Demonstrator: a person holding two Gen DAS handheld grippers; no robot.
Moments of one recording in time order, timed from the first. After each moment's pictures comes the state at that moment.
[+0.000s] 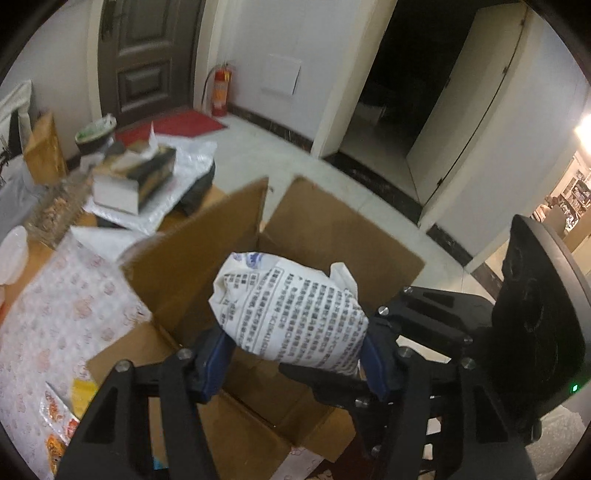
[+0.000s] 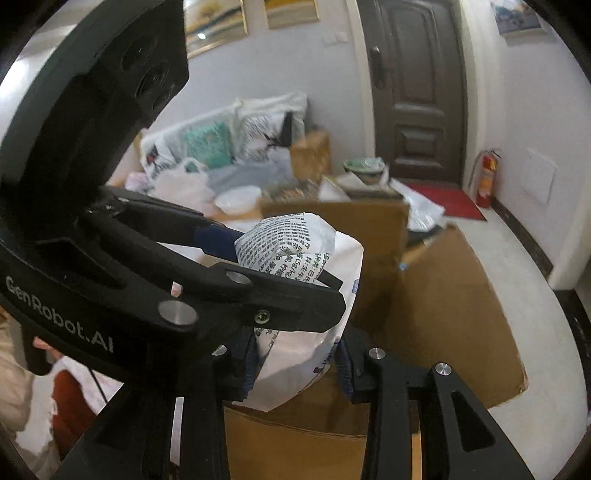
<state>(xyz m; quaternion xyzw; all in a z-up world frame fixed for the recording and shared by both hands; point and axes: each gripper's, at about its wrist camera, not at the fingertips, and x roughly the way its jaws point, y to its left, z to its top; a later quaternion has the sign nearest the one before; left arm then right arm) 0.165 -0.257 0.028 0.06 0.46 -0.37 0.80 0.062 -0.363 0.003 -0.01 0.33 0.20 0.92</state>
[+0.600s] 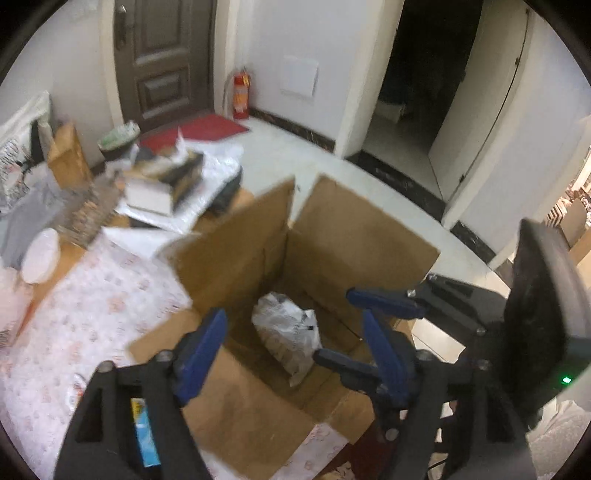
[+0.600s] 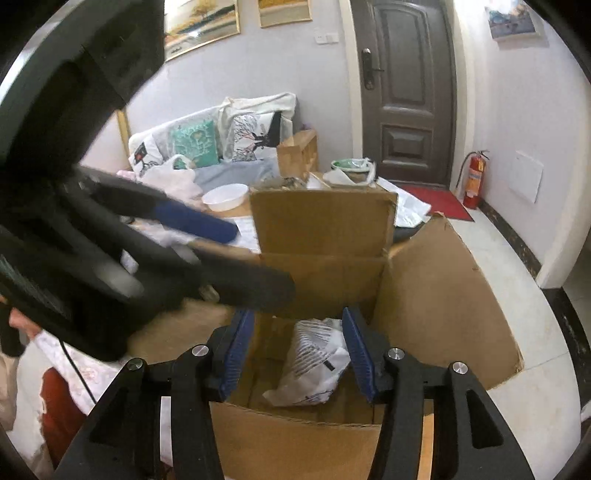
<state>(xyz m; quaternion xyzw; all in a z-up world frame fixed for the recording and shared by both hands) 0.150 -0.235 0.049 0.09 0.43 -0.32 0.84 0.048 -0.356 0.003 -0.03 0.31 0.18 0.93</state>
